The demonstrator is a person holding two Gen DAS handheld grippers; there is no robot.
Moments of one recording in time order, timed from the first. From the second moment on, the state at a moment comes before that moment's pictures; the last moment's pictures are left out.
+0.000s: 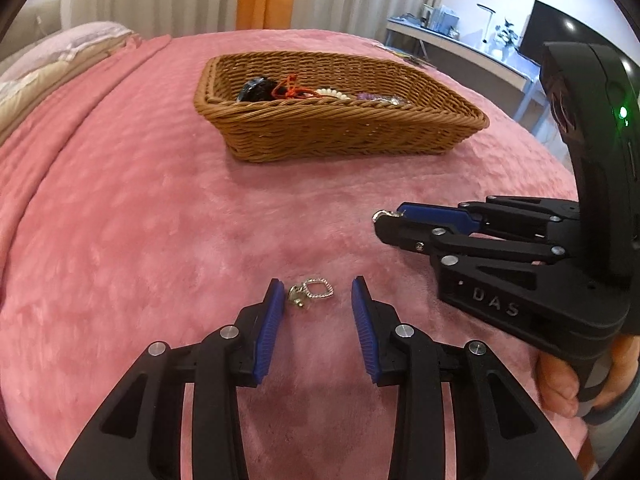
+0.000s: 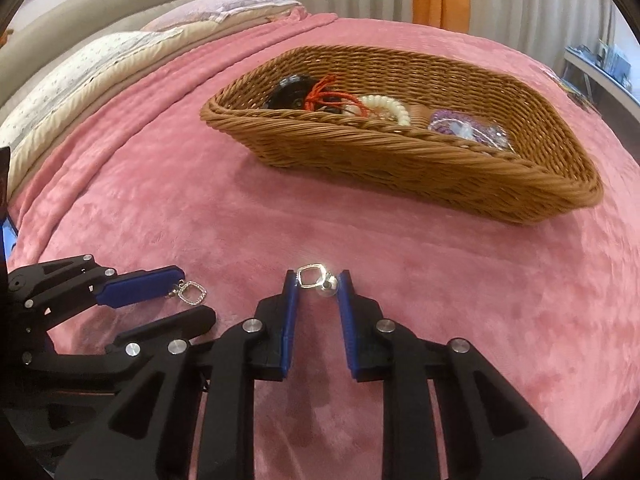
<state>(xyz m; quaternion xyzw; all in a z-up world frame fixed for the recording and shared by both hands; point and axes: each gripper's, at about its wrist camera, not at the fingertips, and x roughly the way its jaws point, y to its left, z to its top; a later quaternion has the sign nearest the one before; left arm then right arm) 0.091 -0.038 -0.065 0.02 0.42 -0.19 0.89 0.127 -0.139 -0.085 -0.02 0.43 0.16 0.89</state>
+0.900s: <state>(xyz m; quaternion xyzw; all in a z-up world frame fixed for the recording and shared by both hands) 0.035 -0.043 0.017 0.04 0.24 -0.18 0.95 0.077 -0.197 0.006 0.05 0.33 0.18 0.92</state>
